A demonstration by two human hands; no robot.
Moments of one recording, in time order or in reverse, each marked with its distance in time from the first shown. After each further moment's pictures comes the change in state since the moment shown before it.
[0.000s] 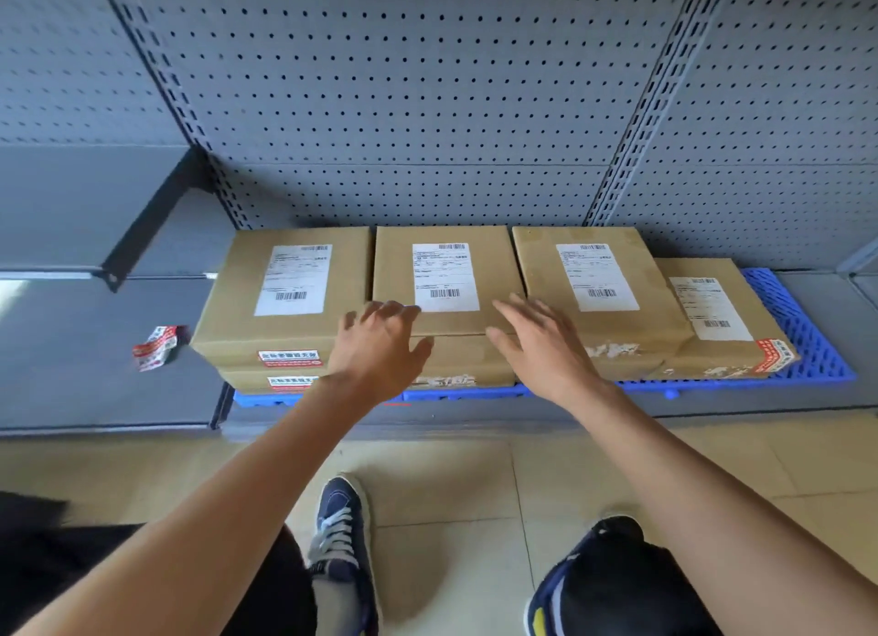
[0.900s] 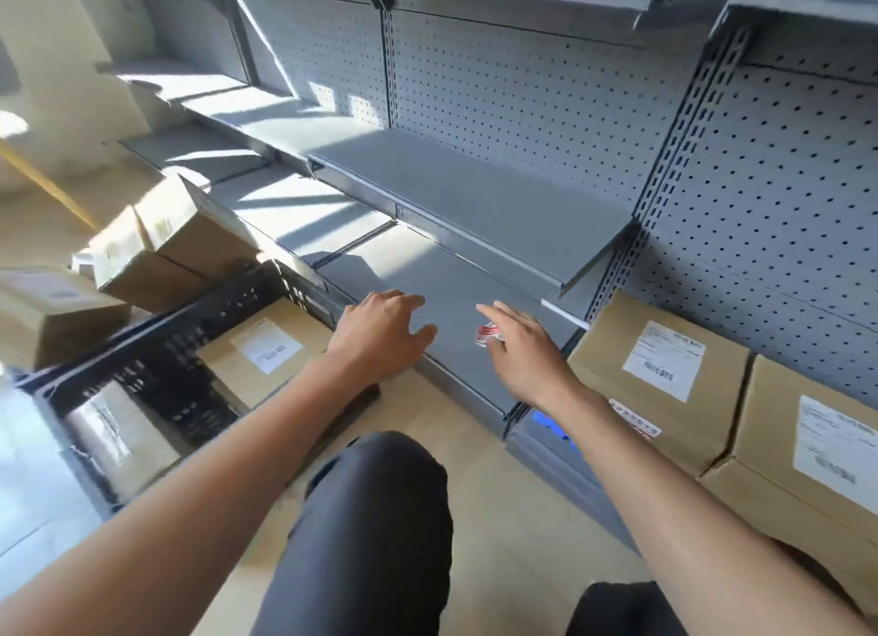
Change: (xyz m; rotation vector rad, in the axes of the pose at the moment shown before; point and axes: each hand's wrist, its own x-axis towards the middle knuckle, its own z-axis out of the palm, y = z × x) left_hand -0.276 -0.300 -0.172 -0.009 0.217 -0.711; right_hand 0.007 -0.459 0.056 0.243 -0.258 -0.702
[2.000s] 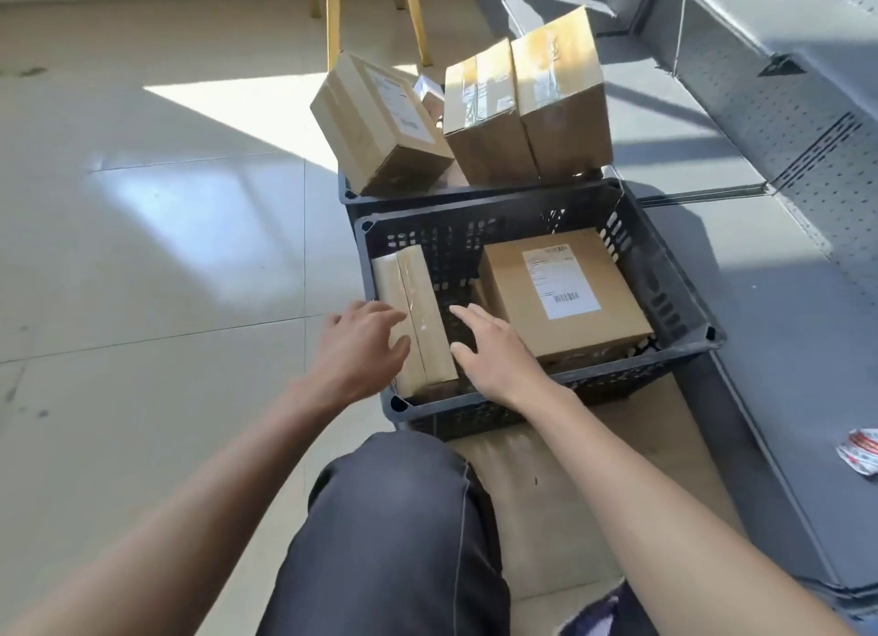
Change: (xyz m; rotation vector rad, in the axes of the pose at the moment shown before) left_hand -0.168 -0.402 0.064 -0.124 -0.017 -0.778; right_hand 0.111 -0.306 0.350 0.048 -0.709 -0.366
